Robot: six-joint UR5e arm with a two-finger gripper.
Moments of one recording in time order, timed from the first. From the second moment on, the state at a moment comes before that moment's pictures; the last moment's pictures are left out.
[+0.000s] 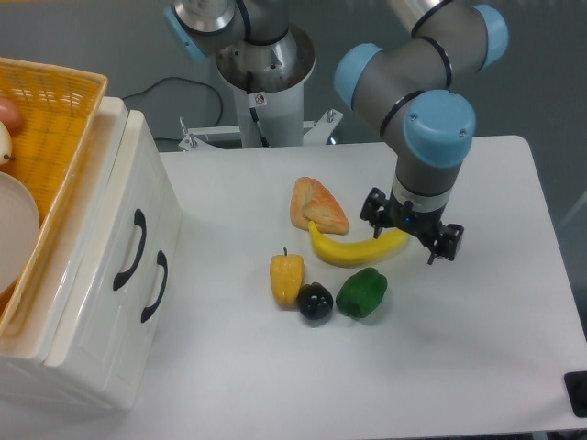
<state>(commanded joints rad) 2.65 -1.95 -1.47 -1.24 1.58 1.14</state>
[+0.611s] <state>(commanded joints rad) 2.64 -1.88 -1.60 -1.20 1.45 0.88</state>
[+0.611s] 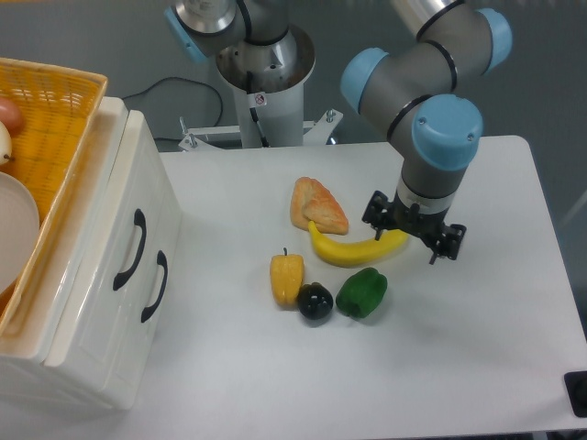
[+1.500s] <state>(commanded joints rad) 2.41 -1.82 -1.63 -1.25 1.22 0.49</state>
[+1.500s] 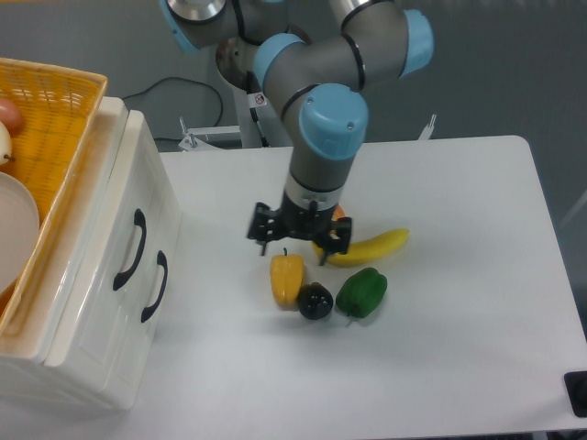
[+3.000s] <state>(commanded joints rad) 2.28 -1.80 -1.61 -1.30 1.06 0.40</state>
